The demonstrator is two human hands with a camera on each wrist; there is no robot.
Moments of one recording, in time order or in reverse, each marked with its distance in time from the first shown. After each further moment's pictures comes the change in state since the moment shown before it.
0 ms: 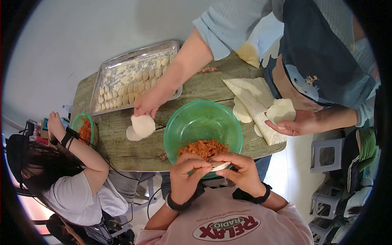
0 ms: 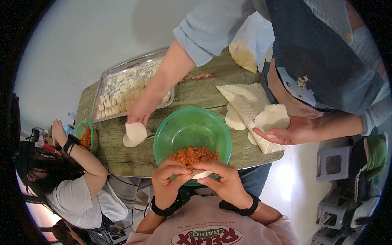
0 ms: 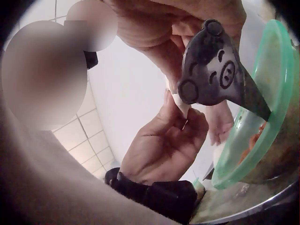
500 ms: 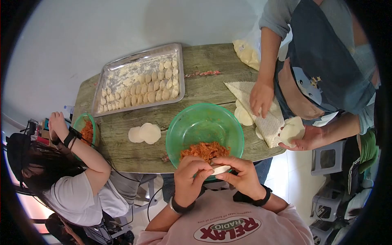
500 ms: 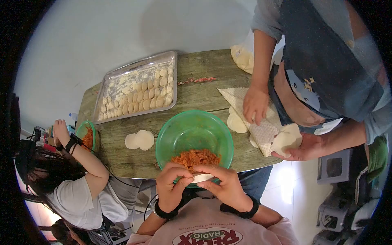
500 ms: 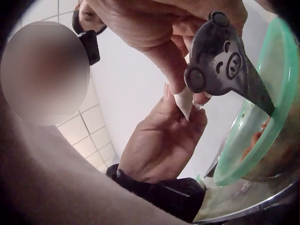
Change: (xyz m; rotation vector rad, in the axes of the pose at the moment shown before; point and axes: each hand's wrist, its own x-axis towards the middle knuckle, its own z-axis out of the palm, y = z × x) left_hand -0.003 -0.004 0.003 0.126 0.014 0.066; right_hand 0.000 -0.005 0.004 -0.008 -0.009 0.074
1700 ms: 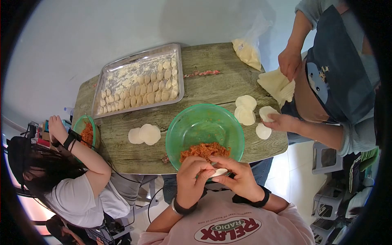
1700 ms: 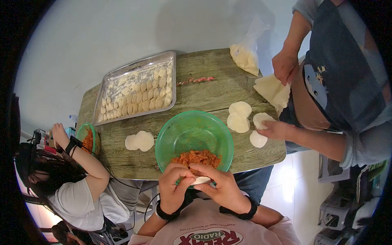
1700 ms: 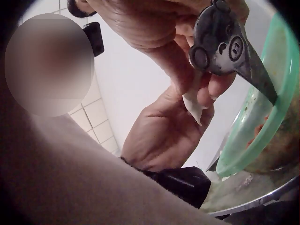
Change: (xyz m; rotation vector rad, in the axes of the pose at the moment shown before) left_hand 0.004 0.002 0.004 0.018 -0.009 0.012; right_hand 0.003 0.007 0.007 -0.089 -0.014 -0.129
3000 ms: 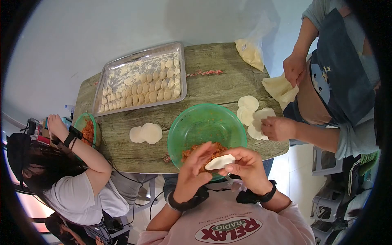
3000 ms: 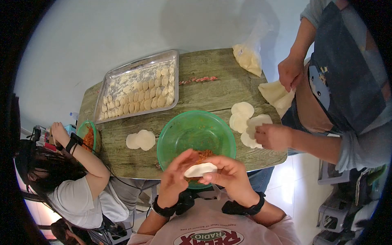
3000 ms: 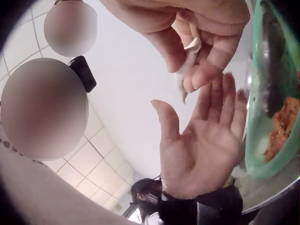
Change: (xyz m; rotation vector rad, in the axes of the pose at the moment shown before) left_hand 0.003 -0.017 0.001 -0.781 -0.124 -0.240; right_hand 0.012 -0.006 -0.017 0.629 0.020 0.241
